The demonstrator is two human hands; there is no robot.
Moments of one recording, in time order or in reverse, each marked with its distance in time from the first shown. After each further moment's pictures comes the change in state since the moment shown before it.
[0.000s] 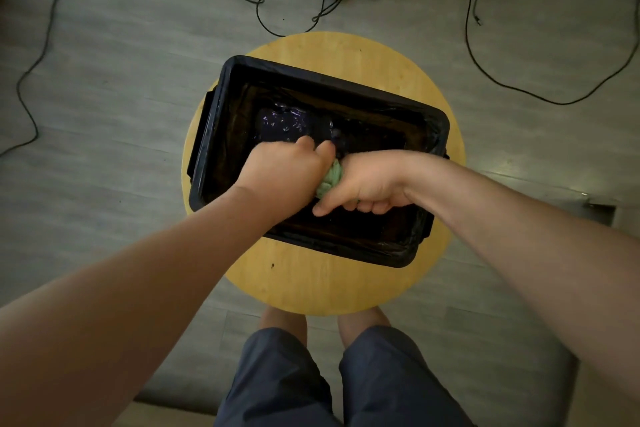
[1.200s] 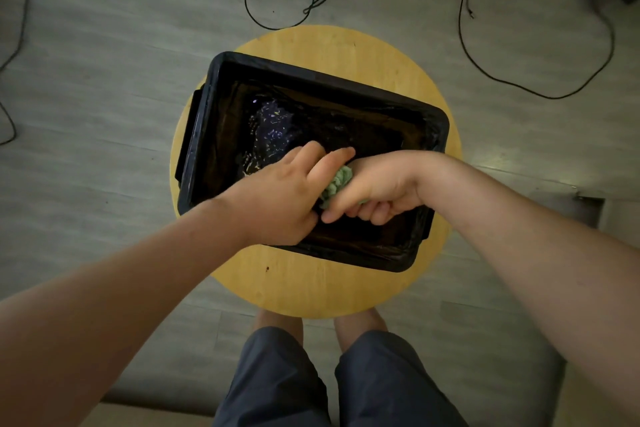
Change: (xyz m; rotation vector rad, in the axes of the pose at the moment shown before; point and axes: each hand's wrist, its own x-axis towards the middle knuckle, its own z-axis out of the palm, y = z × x) left_hand -0.015 -0.009 0.020 -0.489 0.033 0.289; right_hand -0.001 0.014 -0.014 0.200 -0.220 0.012
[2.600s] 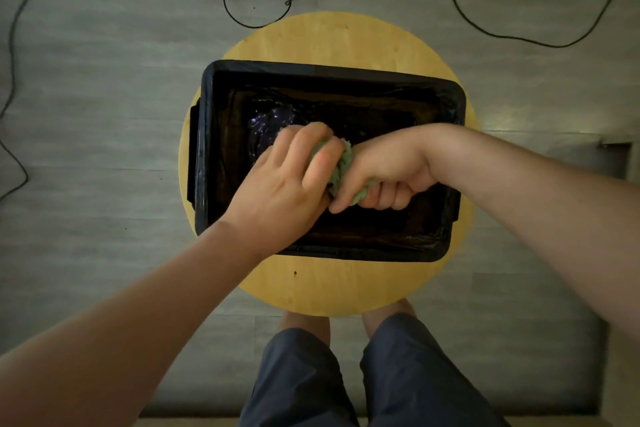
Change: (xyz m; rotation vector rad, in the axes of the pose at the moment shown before) left_hand -0.004 -0.016 0.000 0.230 0.341 0.102; right_hand 0.004 -0.018 0.001 -0.006 -0.018 0.010
